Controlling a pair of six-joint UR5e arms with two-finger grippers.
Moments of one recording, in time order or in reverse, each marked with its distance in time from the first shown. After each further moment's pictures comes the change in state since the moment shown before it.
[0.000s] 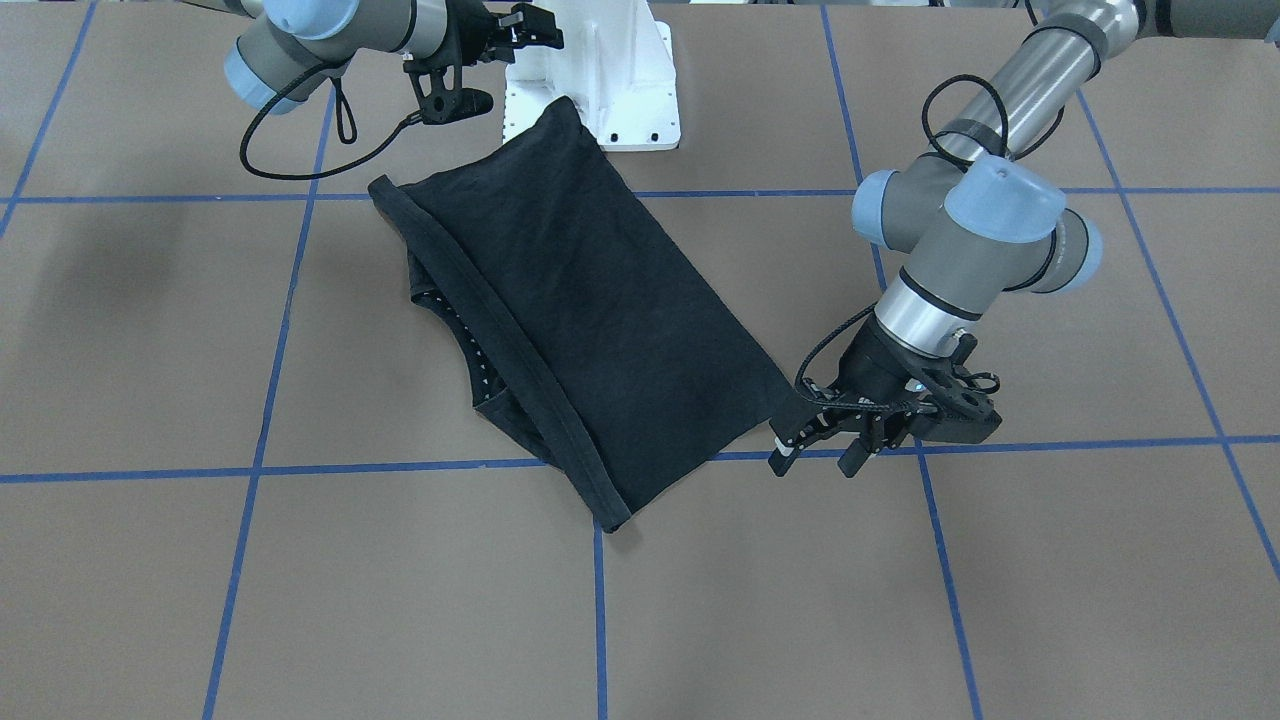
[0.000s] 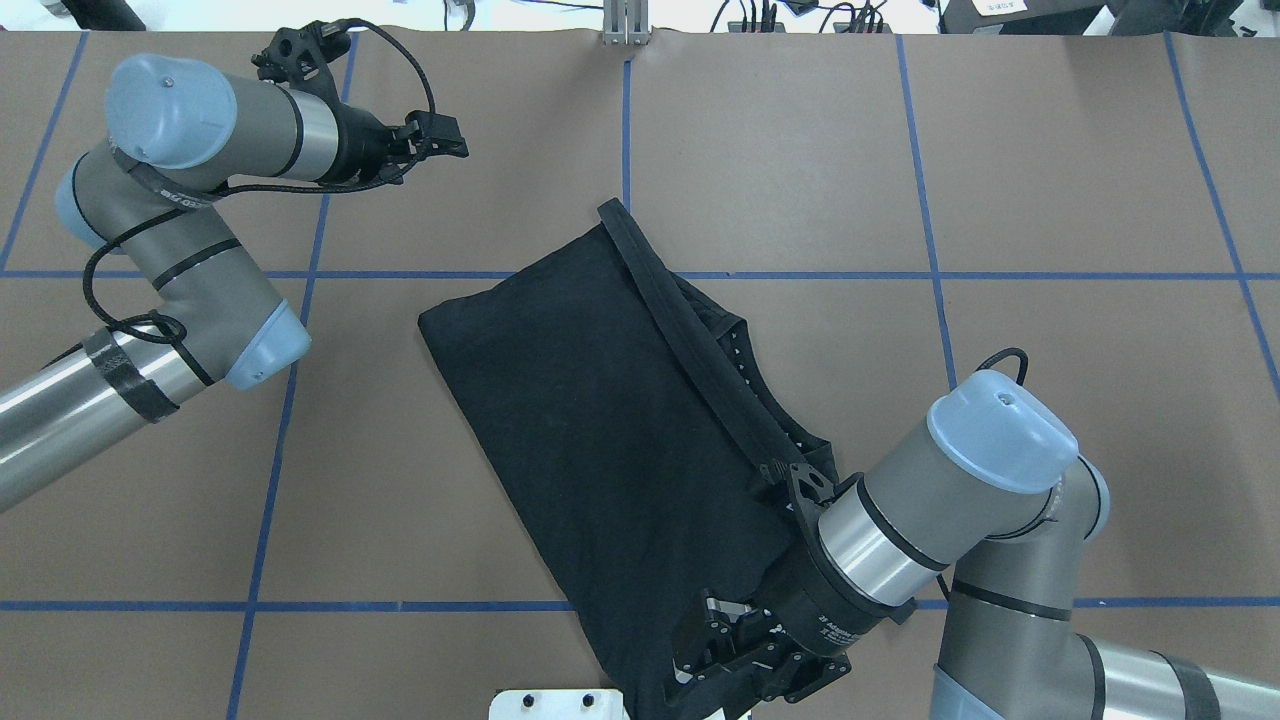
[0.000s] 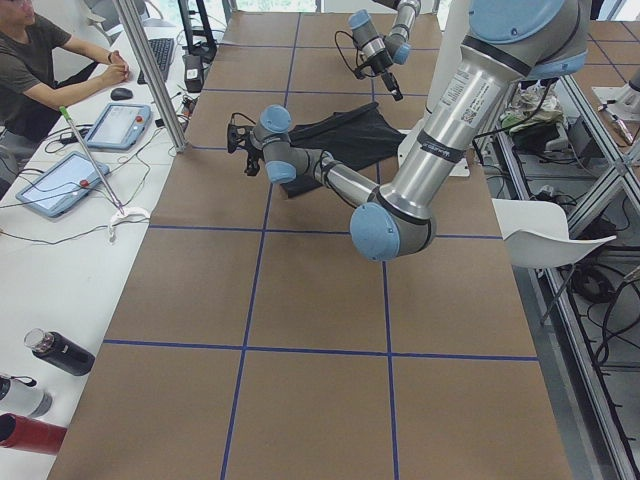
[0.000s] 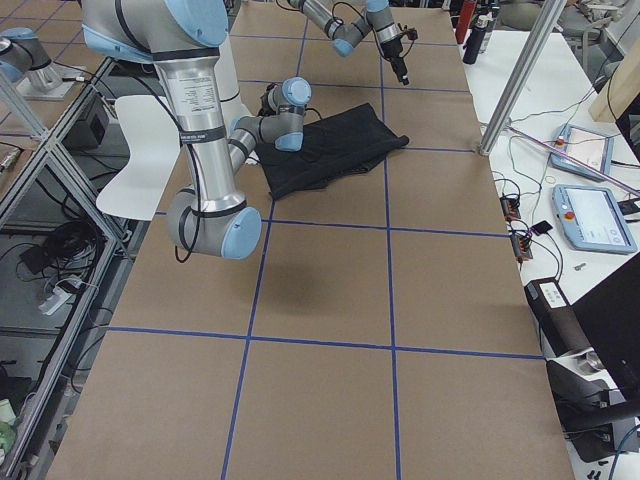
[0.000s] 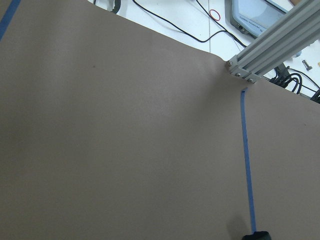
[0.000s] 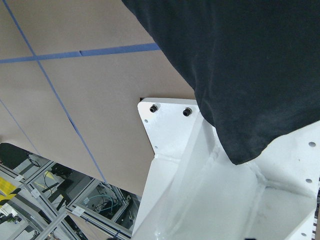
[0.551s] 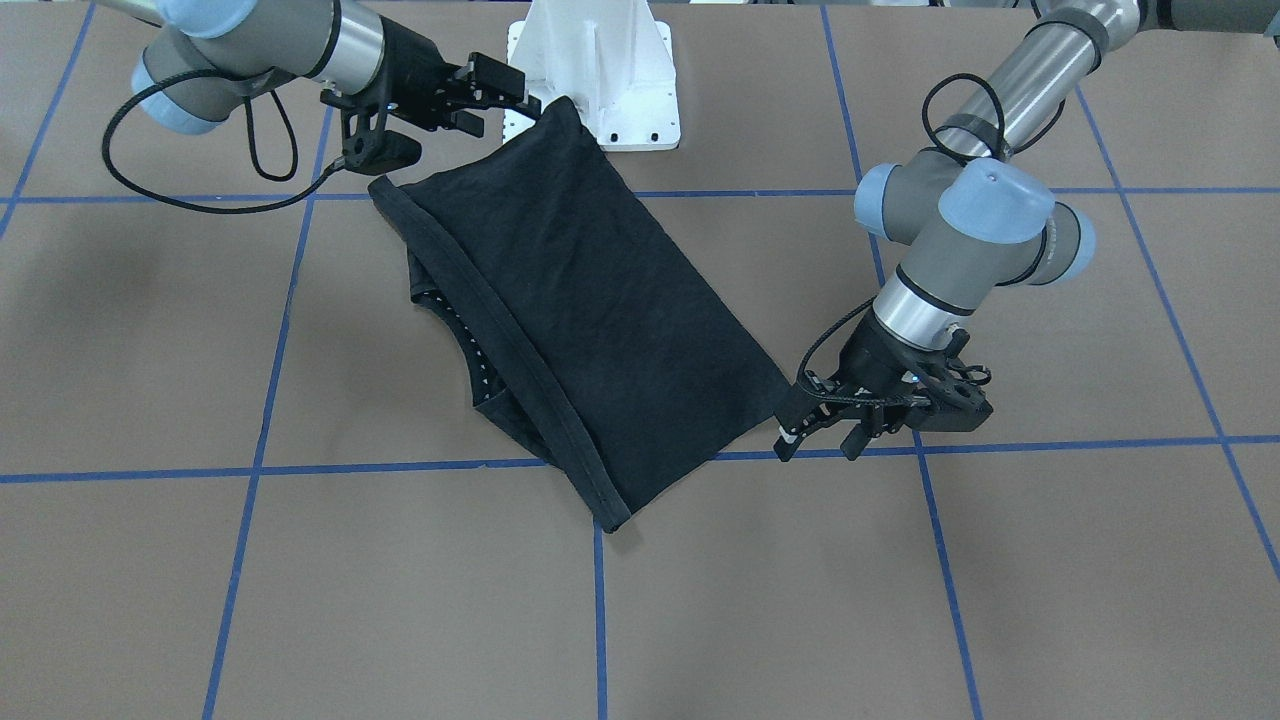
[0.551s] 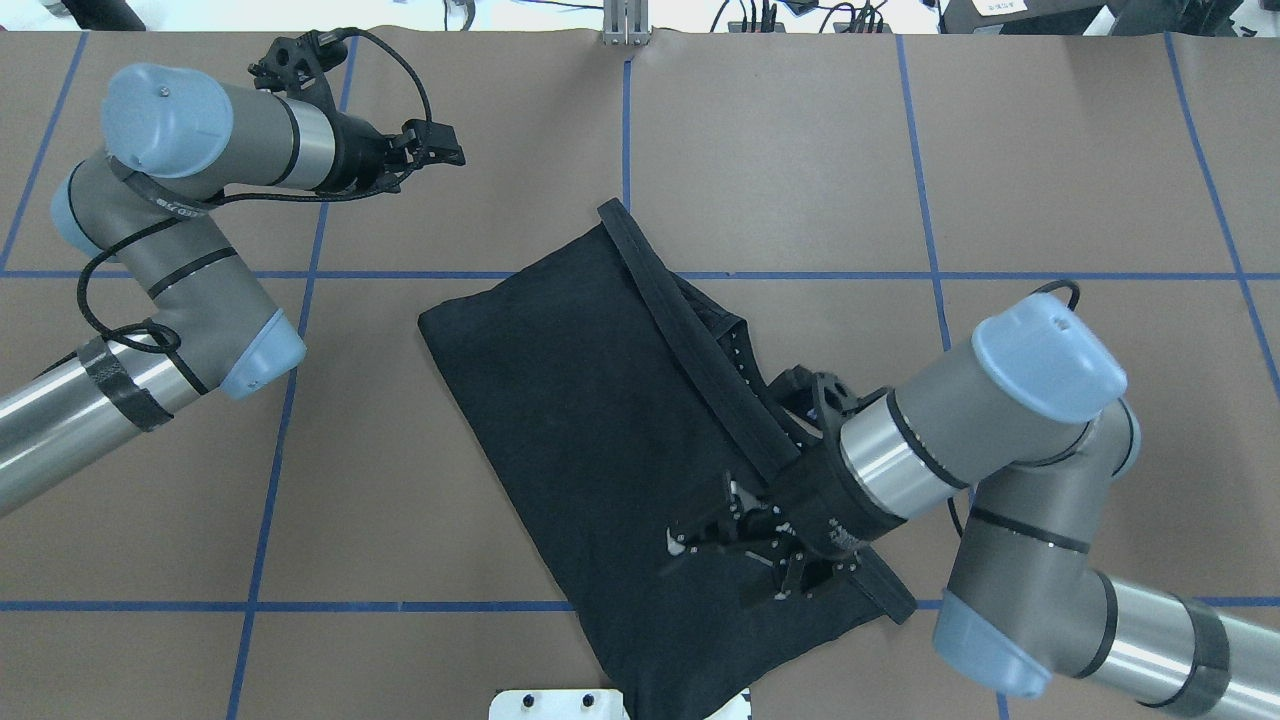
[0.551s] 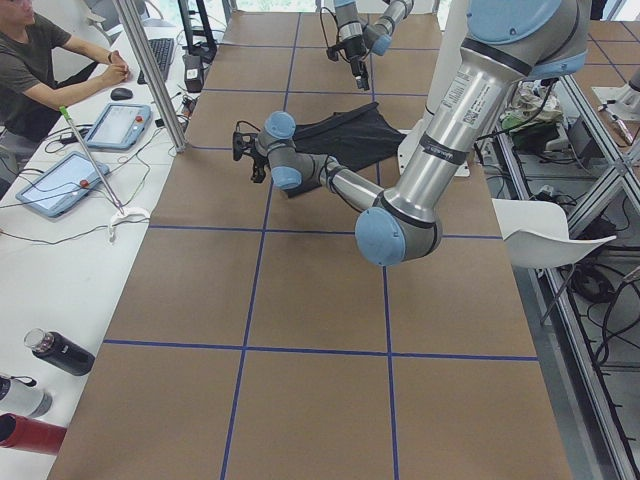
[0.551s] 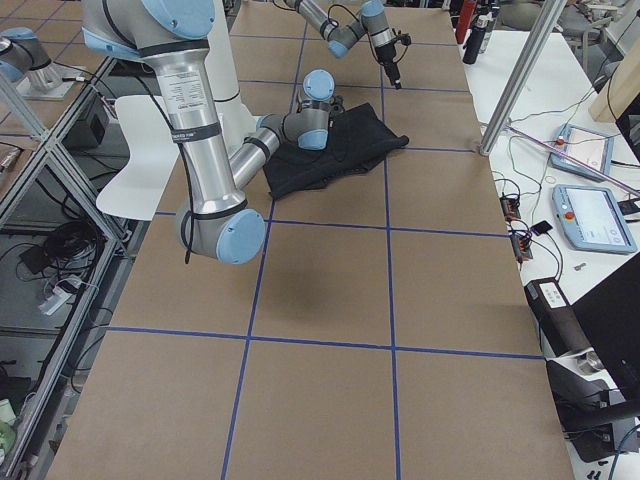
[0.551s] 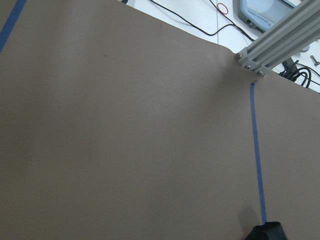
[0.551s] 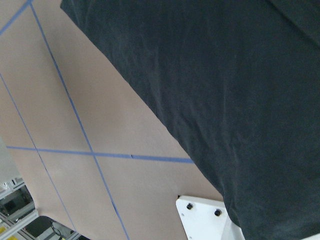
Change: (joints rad) left arm 0.041 0.052 -0.018 0.030 0.000 -0.008; right arm 0.226 0.004 -0.005 -0.002 -0.091 -0.005
